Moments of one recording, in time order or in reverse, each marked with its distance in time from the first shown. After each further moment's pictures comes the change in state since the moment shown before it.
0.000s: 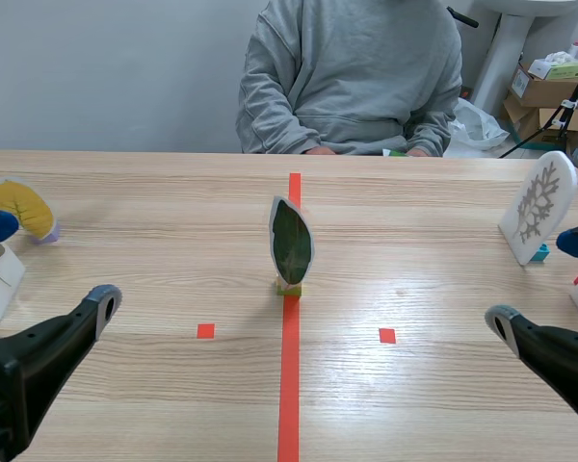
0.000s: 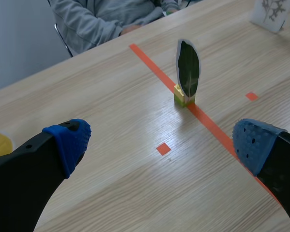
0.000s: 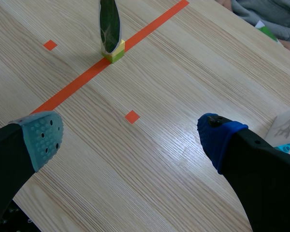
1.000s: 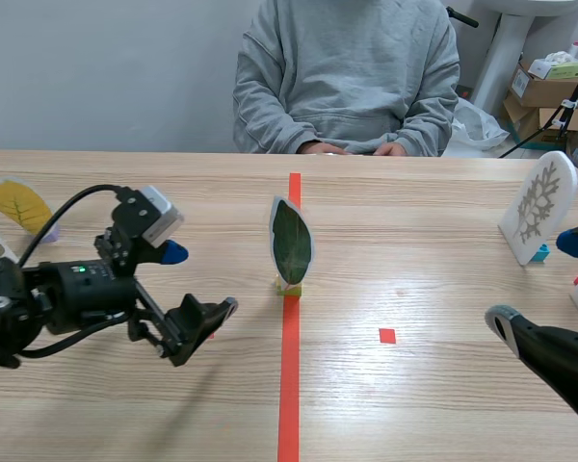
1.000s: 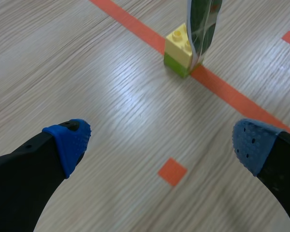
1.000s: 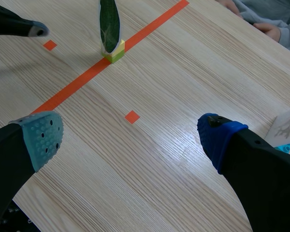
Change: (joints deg) left arm -54.9 -4.3 34.9 -56.1 2.6 -4.5 3.0; right arm 0.0 0.0 0.0 0.0 0.0 0.0 0.0
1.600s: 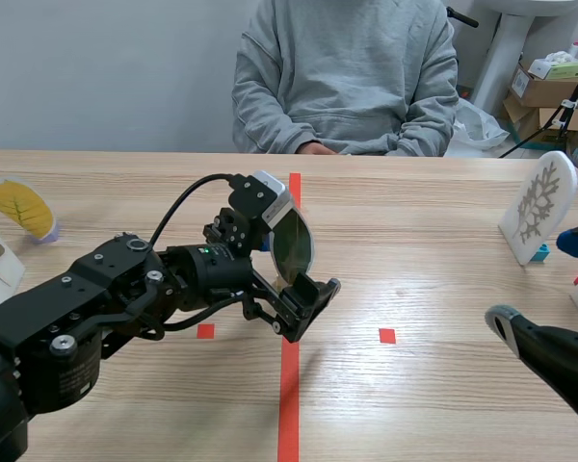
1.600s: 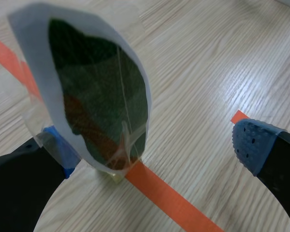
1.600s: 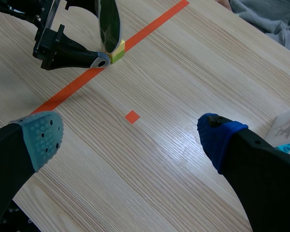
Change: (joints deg) left arm -10.4 15.7 7.0 -13.4 3.9 2.4 -2.7; right arm 0.0 0.0 0.0 0.0 0.0 0.0 0.0
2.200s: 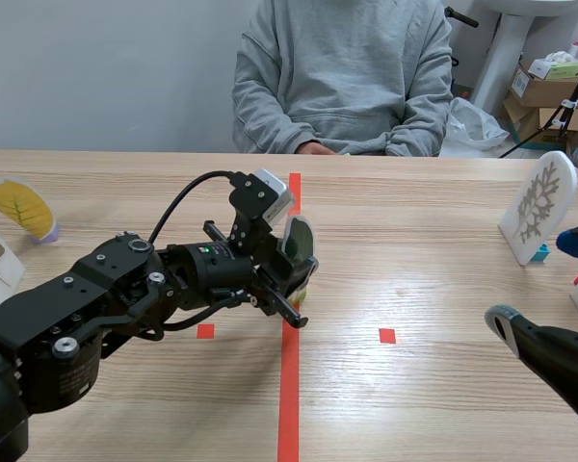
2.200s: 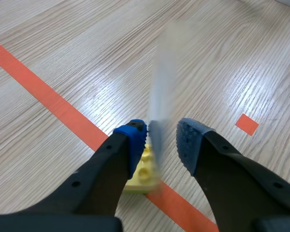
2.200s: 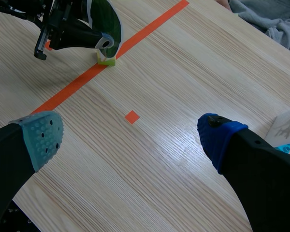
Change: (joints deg) left arm 0.0 0.0 -0.1 0.0 2.3 0.2 -2.0; right arm 0.0 0.0 0.0 0.0 0.0 0.0 0.0
